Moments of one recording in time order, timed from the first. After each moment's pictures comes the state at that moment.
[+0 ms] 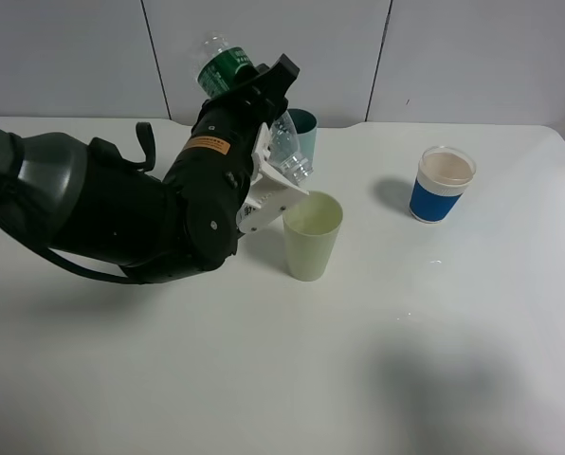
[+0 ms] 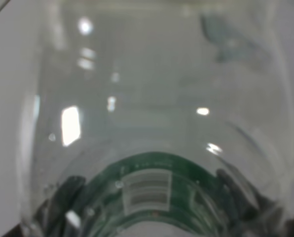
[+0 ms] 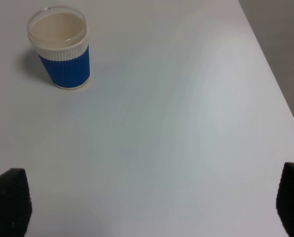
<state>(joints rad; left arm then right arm) -0.98 1.90 -0.89 -1.01 -1.21 2.82 -0.05 0.00 -0.50 -0.06 1.06 -0.02</state>
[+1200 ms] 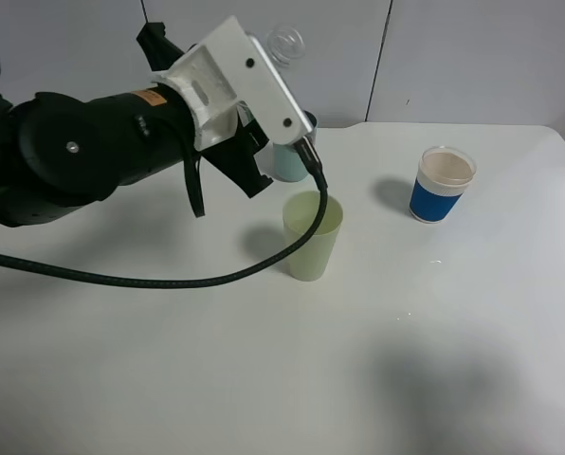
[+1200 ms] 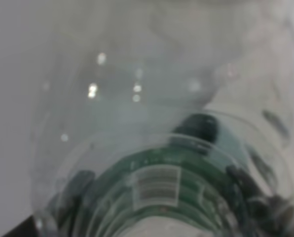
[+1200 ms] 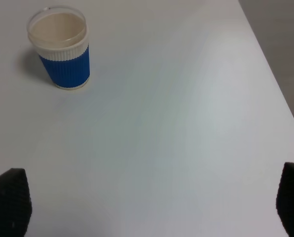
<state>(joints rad) -0.88 1.59 -0.80 -0.87 -0.67 1.43 -0.05 0.00 -0.50 -0.06 1.06 -0.02</state>
